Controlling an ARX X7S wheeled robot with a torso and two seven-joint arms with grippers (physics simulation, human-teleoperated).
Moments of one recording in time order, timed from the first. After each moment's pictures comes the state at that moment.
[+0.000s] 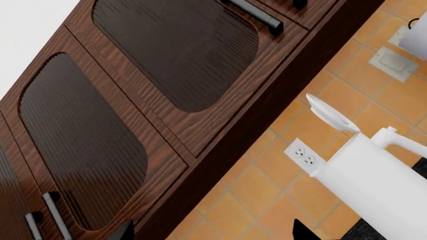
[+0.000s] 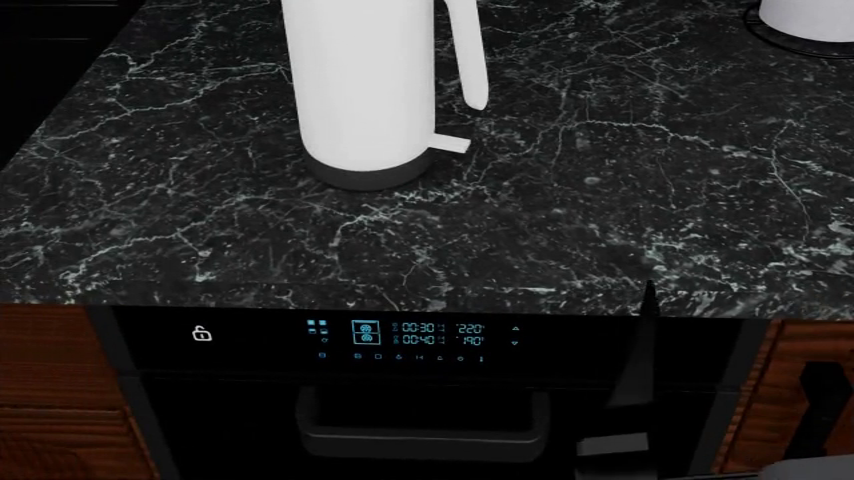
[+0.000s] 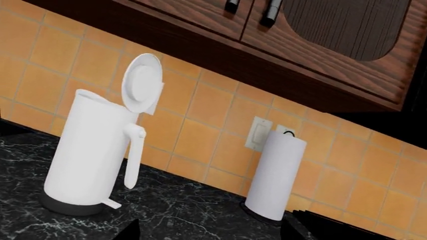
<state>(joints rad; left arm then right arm) -0.27 -0.10 -0.15 1.03 0.69 -0.32 0.63 0.24 1.20 -0.22 -1.03 0.90 0.44 0.93</state>
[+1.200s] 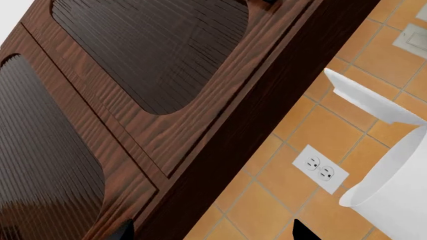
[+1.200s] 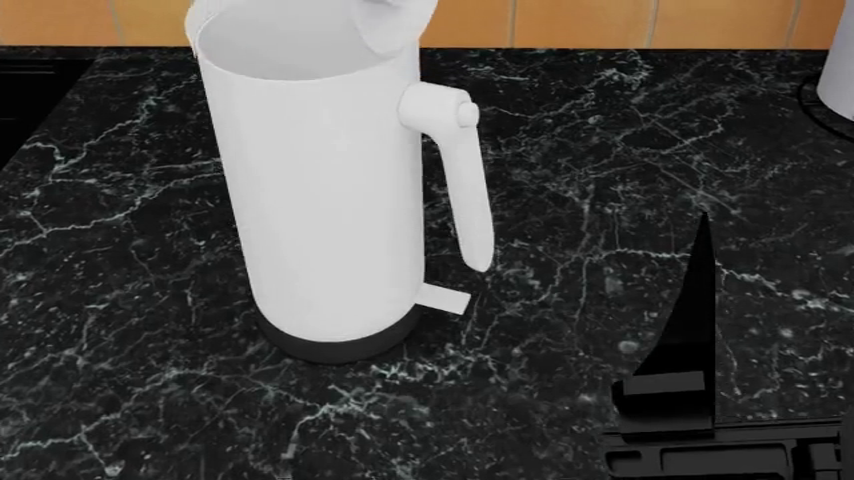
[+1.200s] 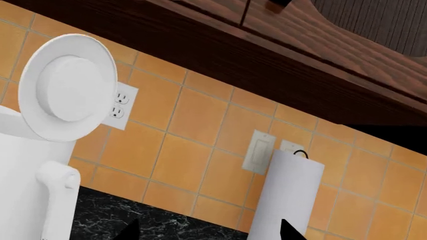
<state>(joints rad) -0.47 0.00 -0.19 1.05 0.78 -0.31 0.87 0.46 1.37 -0.29 -1.02 1.10 0.37 1.02</state>
